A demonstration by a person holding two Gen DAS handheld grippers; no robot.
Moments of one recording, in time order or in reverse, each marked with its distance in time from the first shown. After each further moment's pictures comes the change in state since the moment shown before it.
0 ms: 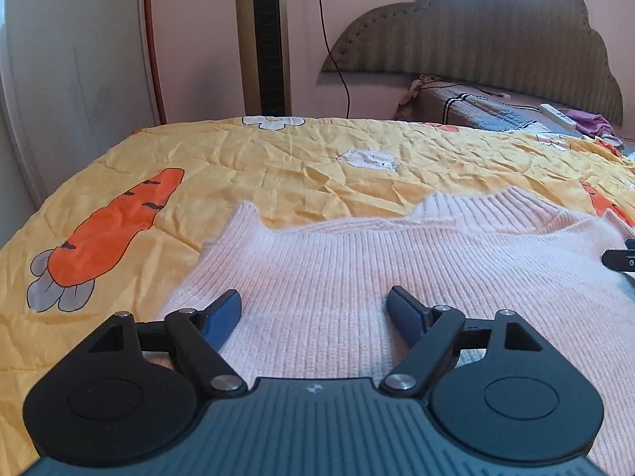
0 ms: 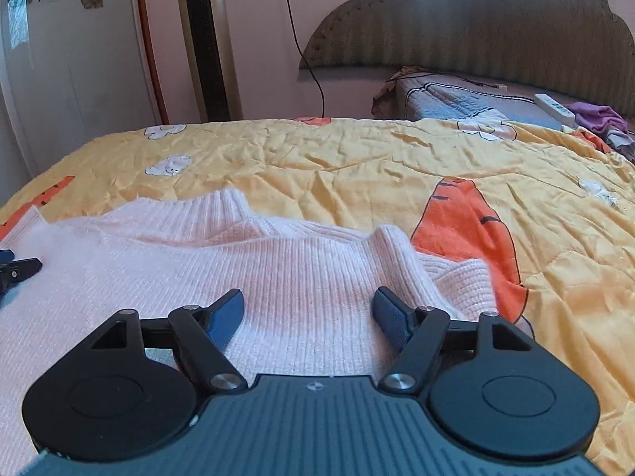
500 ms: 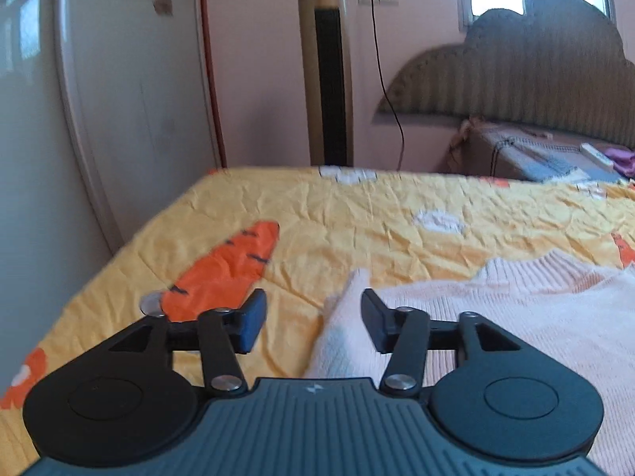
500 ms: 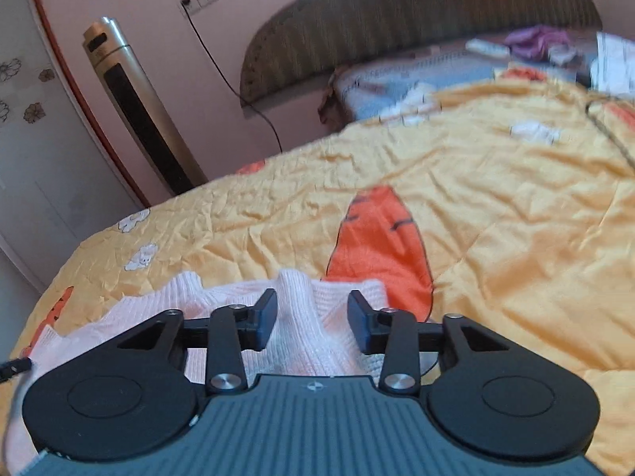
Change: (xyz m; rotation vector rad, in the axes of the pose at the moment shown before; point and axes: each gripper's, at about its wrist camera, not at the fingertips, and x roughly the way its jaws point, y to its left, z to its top) left arm -0.073 0.045 0.031 -0.045 -0.135 0.162; right arm -0.047 -0.073 0.016 0.313 -0.095 0.022
